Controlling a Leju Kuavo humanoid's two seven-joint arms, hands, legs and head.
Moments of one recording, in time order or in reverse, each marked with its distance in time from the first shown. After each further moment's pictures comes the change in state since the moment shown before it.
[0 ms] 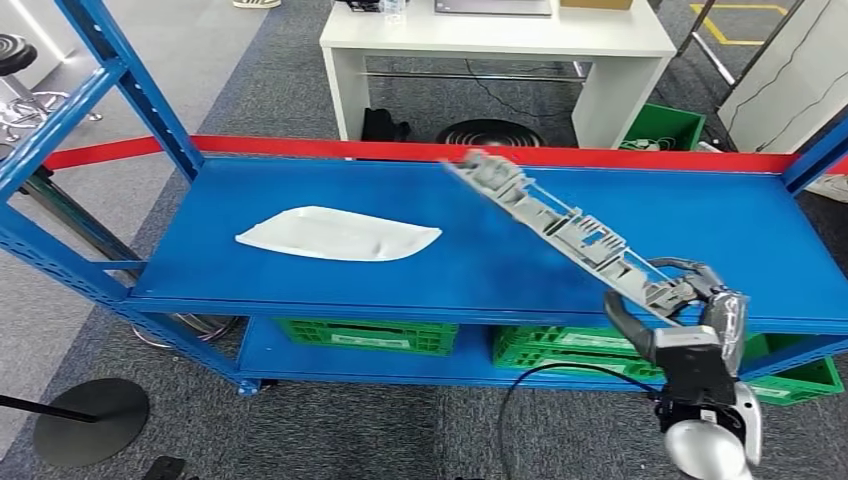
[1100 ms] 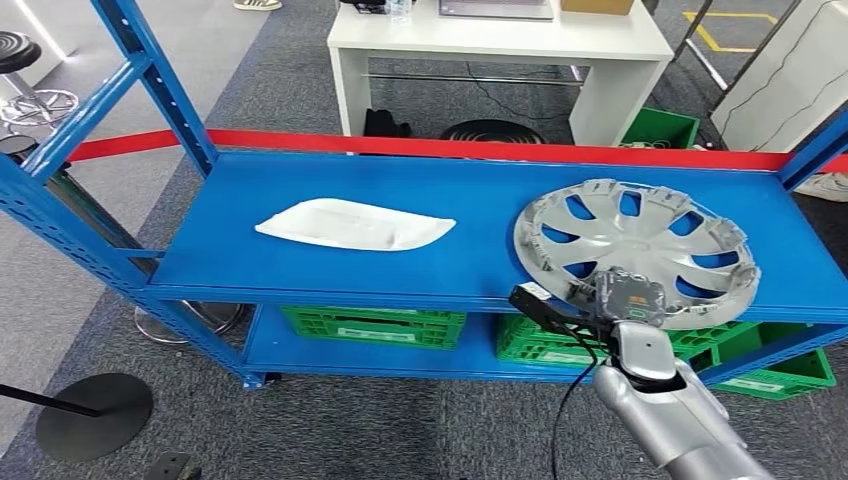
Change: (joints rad) left arm -0.017 -0.010 -0.006 0.000 0.073 0.009 0.165; right arm -0.385 -0.029 0.210 0.709 0.897 0.106 0.689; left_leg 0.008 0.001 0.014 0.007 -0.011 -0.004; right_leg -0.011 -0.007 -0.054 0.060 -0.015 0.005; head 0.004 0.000
